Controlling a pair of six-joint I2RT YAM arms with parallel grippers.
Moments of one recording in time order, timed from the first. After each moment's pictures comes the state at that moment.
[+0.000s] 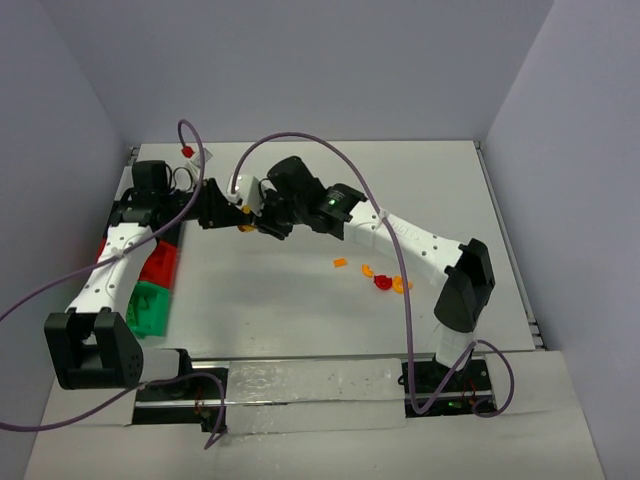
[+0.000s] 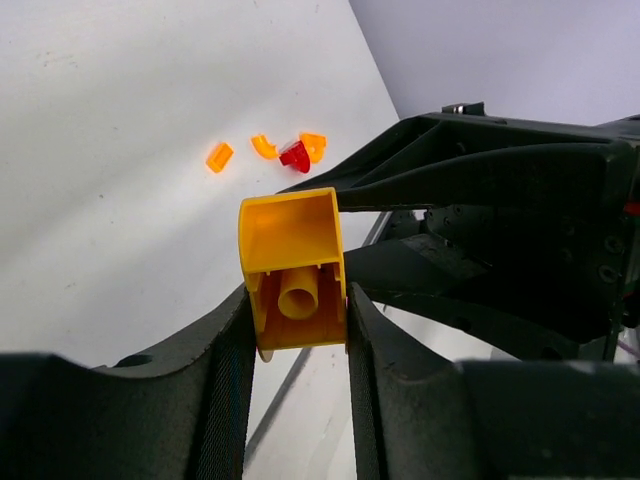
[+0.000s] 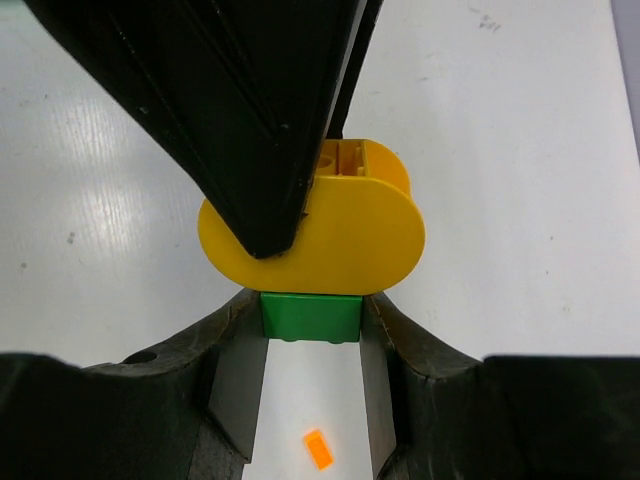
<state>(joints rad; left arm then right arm) -0.02 1.32 1.09 -0.45 1.10 -0.28 0.92 1.79 1.72 -0.56 -0.18 -0.46</state>
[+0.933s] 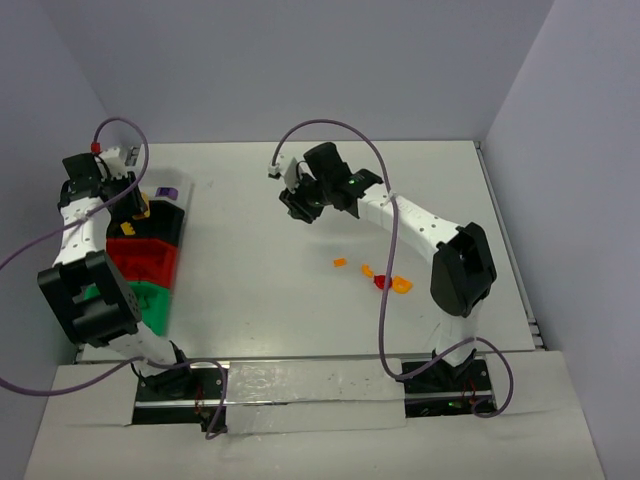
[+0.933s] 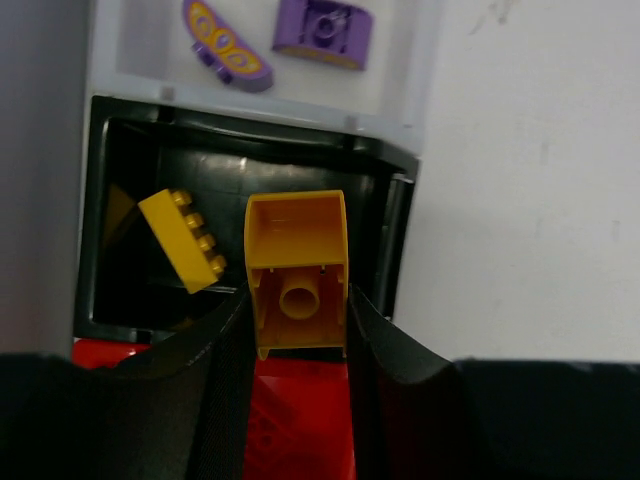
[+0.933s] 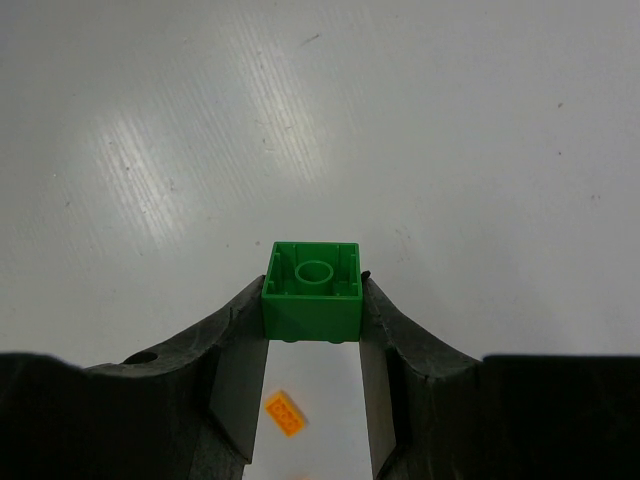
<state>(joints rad) 0.38 1.61 1.30 -0.50 0.27 0.14 0.68 1.84 1.62 -0.51 -0.27 -0.40</state>
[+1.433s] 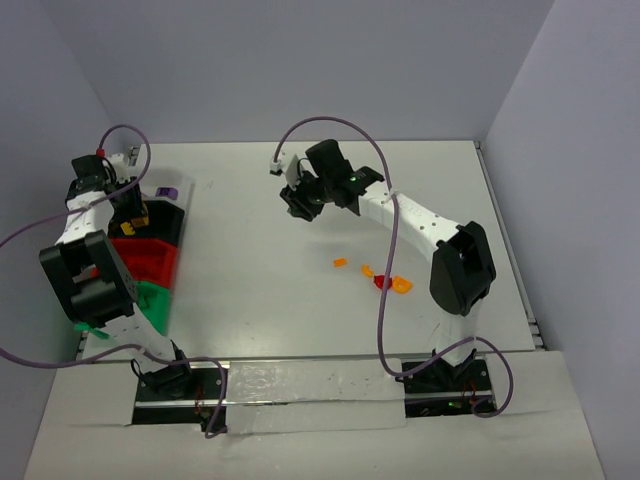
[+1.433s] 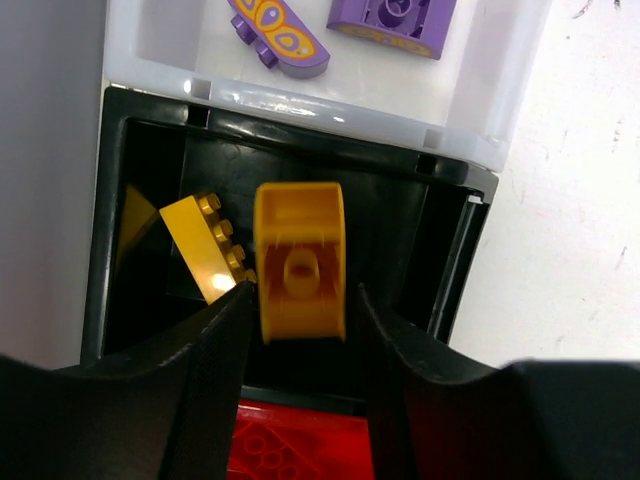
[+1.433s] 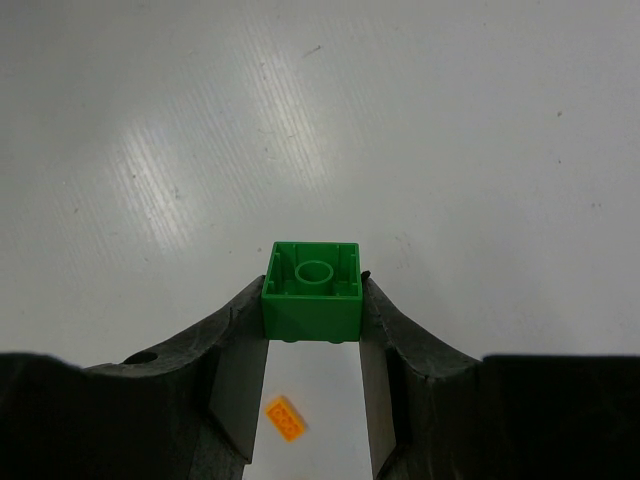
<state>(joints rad) 0.38 1.77 1.35 -0.48 0.15 0.14 0.66 1.86 1.64 -0.51 -0.31 -0.40</state>
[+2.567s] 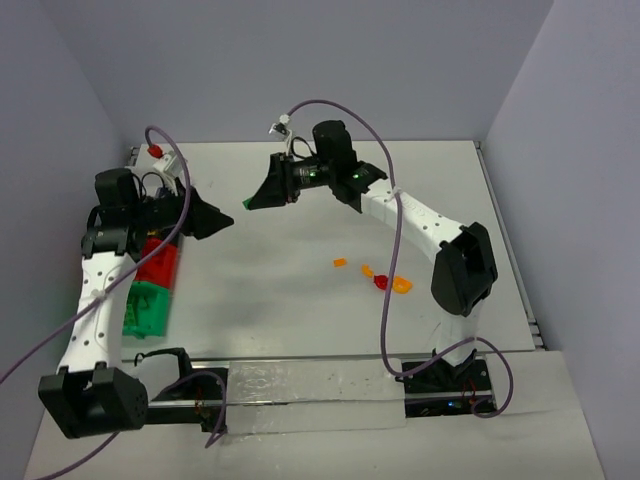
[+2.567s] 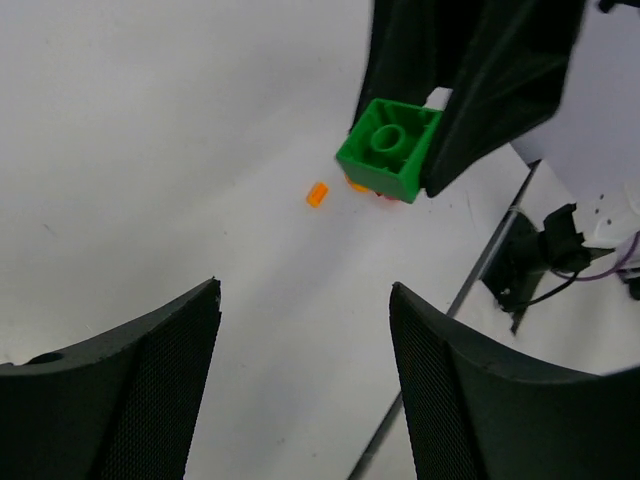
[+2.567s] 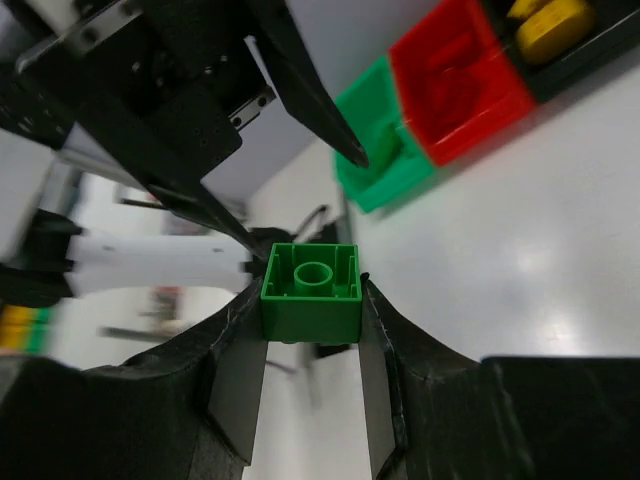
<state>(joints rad) 0.08 1.11 1.07 -0.50 1.02 -0.03 0.65 1.85 1.68 -0.11 -0.92 0.55</state>
